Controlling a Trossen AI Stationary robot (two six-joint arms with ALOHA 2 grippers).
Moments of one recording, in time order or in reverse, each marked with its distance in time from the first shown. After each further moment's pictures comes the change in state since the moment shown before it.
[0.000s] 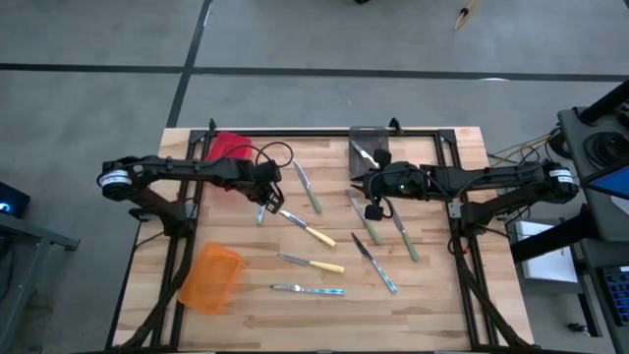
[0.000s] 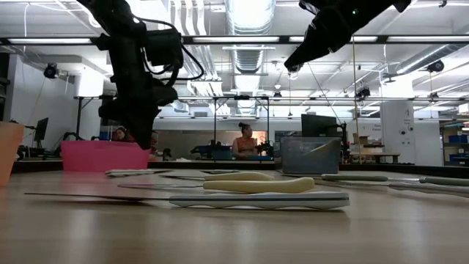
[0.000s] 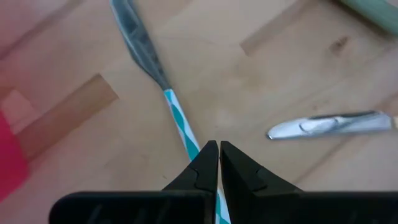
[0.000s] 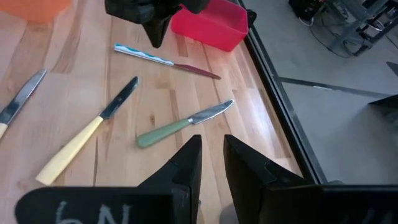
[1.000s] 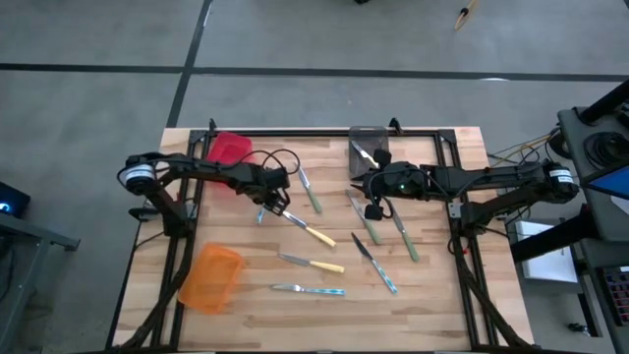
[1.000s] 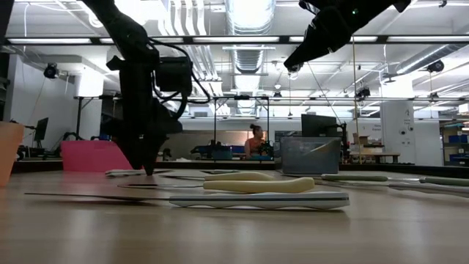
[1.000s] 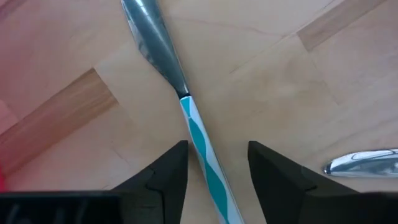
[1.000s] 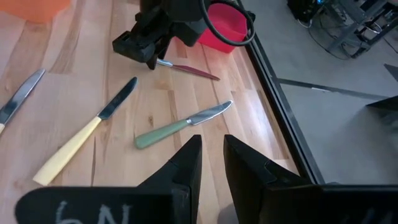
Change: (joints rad) left arm 0.002 0.197 0.003 0.065 -0.050 -0.032; right arm 0.000 0.000 0.000 0.004 0.003 -0.009
